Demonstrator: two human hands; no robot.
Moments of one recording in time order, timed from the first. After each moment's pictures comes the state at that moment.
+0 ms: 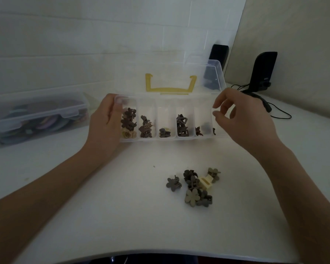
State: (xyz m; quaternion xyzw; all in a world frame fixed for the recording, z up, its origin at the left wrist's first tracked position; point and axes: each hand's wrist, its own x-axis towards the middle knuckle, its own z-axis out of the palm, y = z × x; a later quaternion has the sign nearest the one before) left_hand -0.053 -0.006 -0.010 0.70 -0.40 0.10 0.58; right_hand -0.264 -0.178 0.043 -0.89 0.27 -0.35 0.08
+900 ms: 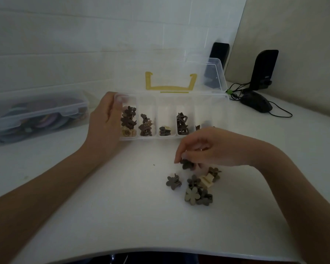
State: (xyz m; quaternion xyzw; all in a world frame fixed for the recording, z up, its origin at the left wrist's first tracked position) left_hand -0.051 -0.007 -0.012 0.69 -0.41 0.10 0.59; right_hand -0.257 -0.143 0.041 -0.94 0.08 0.05 0.33
